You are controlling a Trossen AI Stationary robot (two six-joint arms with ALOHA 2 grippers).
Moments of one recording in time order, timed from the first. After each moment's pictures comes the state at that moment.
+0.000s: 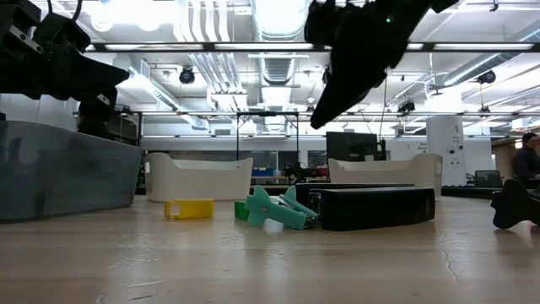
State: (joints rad) left arm -0.04 0.10 0.01 0.02 0.01 -0.19; right arm 0.21 1.64 1.08 -0.38 0.25 0.26
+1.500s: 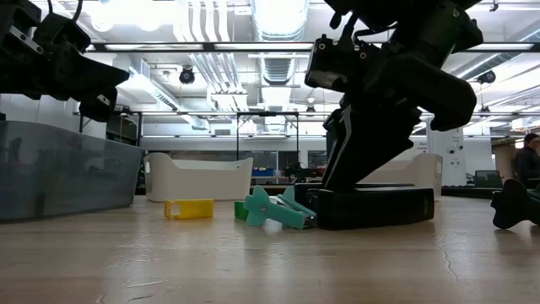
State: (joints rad) left arm -0.04 0.10 0.01 0.02 0.01 -0.19; right arm 0.32 1.83 1.01 -0.16 0.17 0.28
